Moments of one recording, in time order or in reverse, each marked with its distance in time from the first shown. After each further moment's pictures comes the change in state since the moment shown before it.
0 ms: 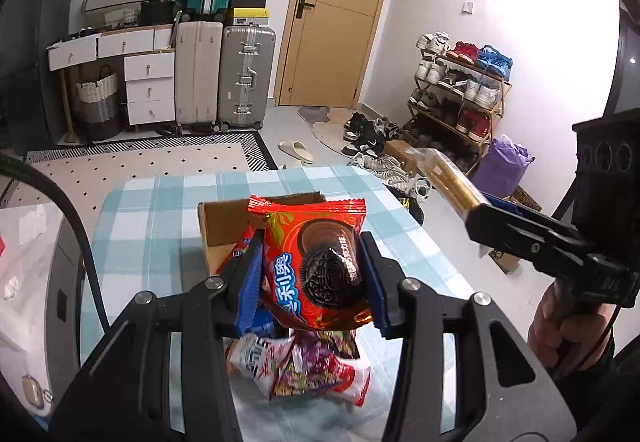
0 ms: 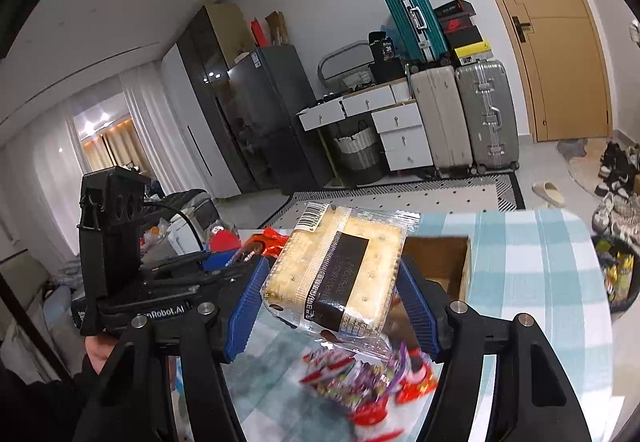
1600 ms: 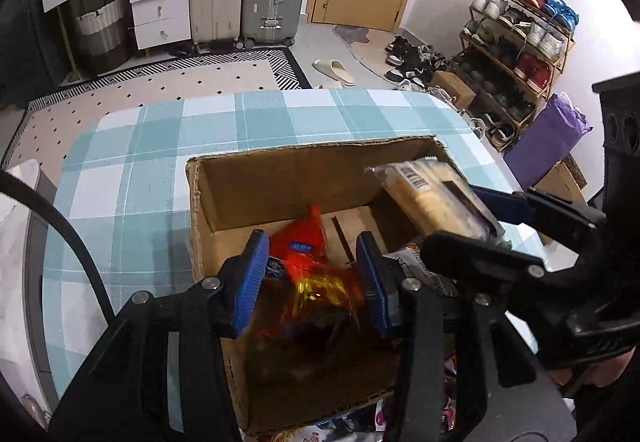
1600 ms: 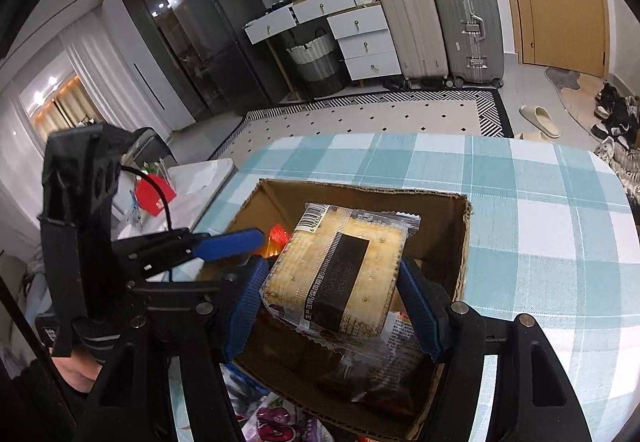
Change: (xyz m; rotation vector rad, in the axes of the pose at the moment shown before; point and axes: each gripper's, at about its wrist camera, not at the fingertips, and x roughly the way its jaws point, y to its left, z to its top) left arm 0.314 0.113 -0.006 -0.062 0.317 0.108; right arm 0.228 -0.123 -0.011 0.066 0.353 -0.115
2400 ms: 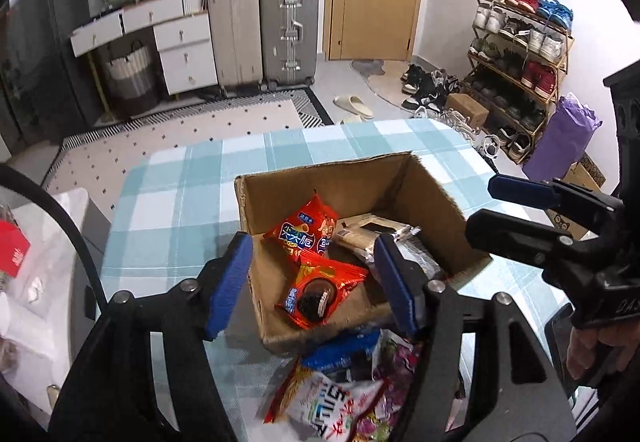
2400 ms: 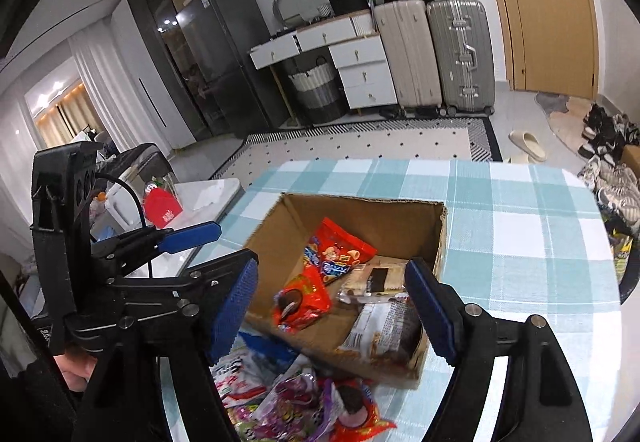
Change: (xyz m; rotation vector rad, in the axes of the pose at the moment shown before) left arm -0.102 -0.036 -0.035 0.079 -0.161 0.140; right arm -0.069 0.020 -0.022 -0.028 -0.117 -0.019
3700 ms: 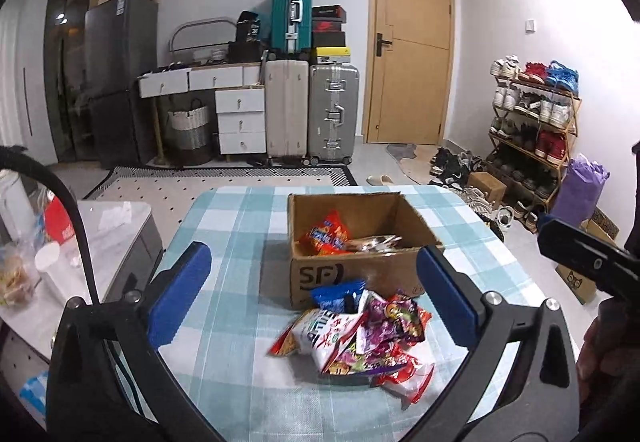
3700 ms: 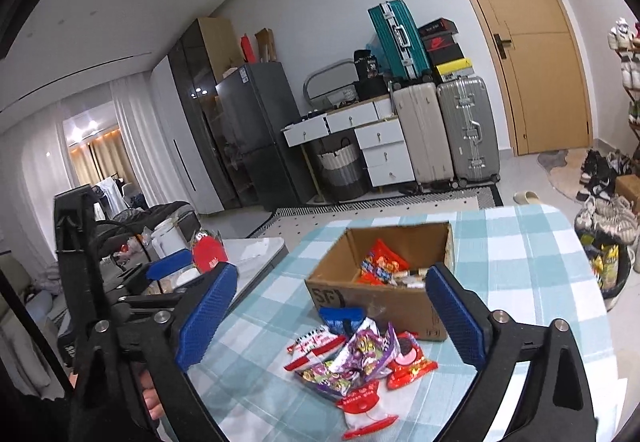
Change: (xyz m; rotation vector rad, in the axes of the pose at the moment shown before) left arm -0.216 -0.032 -0.123 -0.124 -0.326 0.131; right arm -0.165 0.066 -0.100 -0.007 -0.319 0.065
